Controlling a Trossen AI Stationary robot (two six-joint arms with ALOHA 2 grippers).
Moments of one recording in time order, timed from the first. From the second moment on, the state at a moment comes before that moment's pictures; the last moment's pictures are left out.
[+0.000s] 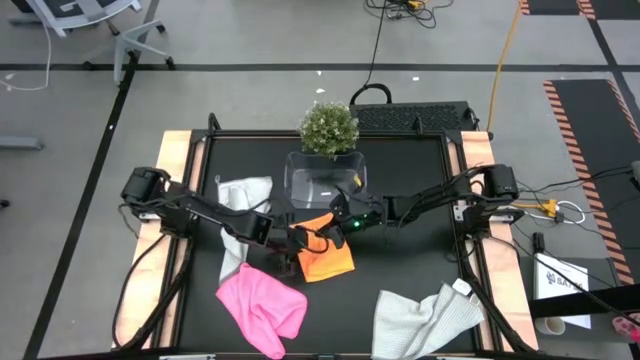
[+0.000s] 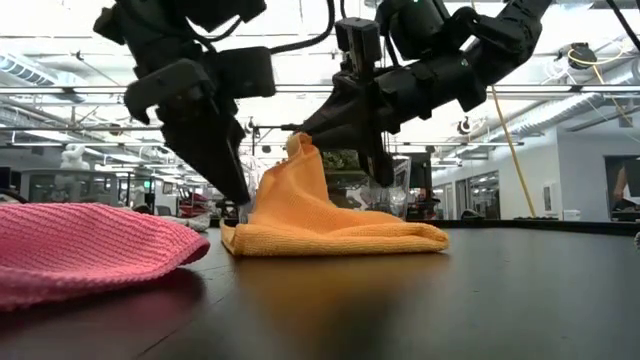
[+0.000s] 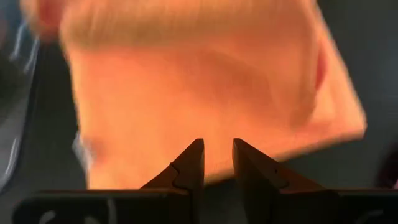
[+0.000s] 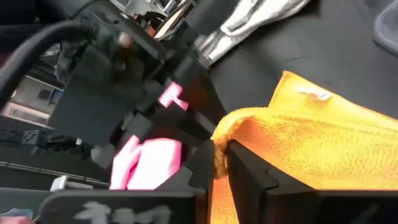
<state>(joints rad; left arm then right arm) -0.23 1.68 0.95 -0.32 -0.13 -0.24 0.01 1.77 0.82 0.53 -0.18 0.85</state>
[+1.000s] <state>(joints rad) -0.25 1.56 0.96 -0.32 -0.27 -0.35 0.04 1.60 0.82 0.17 -0.41 0.52</state>
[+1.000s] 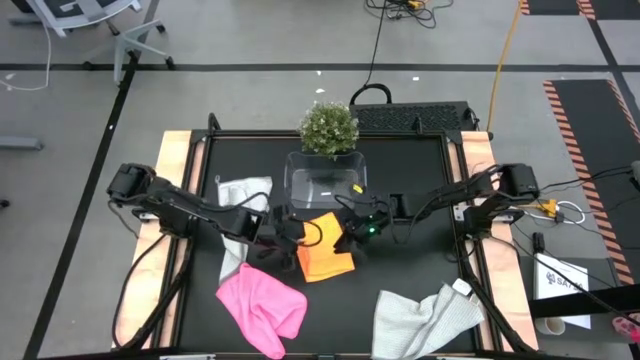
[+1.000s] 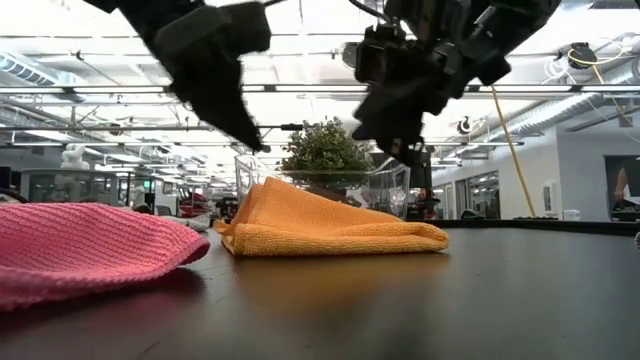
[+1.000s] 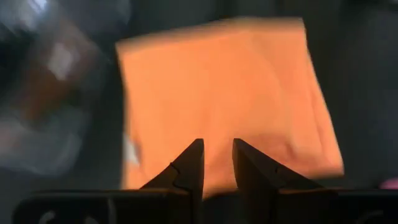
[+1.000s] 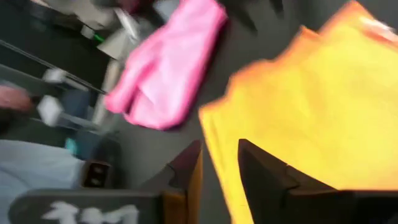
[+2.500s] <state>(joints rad) -0.18 1.79 0.96 -0.23 -0.05 -0.11 0.24 1.82 0.82 0.25 -0.11 0.81</state>
